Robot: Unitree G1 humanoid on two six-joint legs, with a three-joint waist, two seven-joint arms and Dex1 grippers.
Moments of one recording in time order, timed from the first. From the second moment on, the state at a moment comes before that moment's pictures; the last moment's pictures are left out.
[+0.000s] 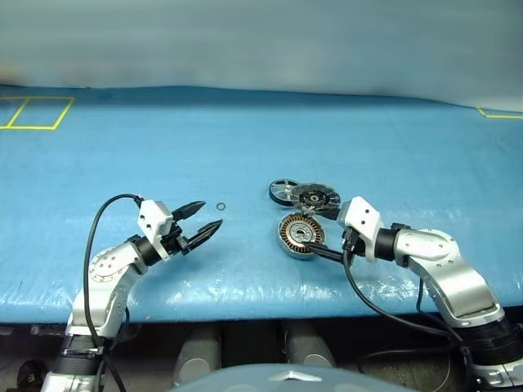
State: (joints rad) left arm 0.01 0.45 0.03 -0.14 -0.41 0.13 -0.83; right arm -0.07 -0.70 0.07 -0.32 0.24 0.41 0.87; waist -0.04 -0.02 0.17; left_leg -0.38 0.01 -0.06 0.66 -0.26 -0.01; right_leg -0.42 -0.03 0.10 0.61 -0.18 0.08
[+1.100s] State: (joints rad) left arm 0.01 0.43 0.03 -0.16 -0.41 0.14 -0.83; right arm -0.12 -0.74 0.12 -0.32 0.23 0.41 0.91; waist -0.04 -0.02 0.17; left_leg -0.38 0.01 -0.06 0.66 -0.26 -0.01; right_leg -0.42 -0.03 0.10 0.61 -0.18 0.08
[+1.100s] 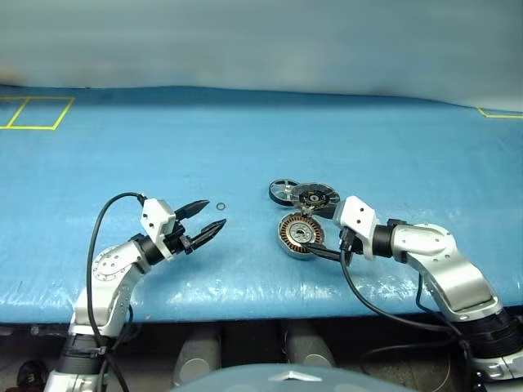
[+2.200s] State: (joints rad) left arm 0.06 0.40 0.01 -0.12 -0.40 0.11 -0.82; right arm -0.49 -0.85 0.48 -0.14 -0.06 0.18 1.32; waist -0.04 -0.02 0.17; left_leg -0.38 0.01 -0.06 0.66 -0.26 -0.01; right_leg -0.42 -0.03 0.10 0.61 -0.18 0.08
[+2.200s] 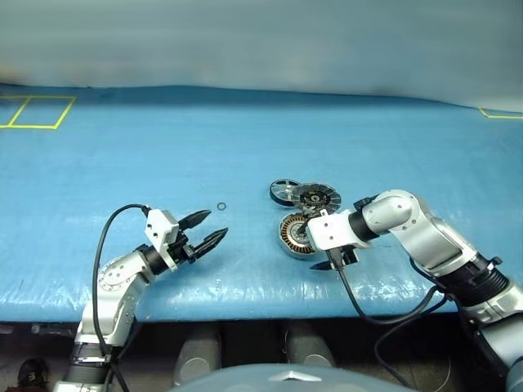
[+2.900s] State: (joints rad) left arm 0.05 0.41 0.02 -0.13 -0.40 0.10 -0.81; right arm -0.51 -0.79 0.49 -0.08 -0.15 0.14 1.33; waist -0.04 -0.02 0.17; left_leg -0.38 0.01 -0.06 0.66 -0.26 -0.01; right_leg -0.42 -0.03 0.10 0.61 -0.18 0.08
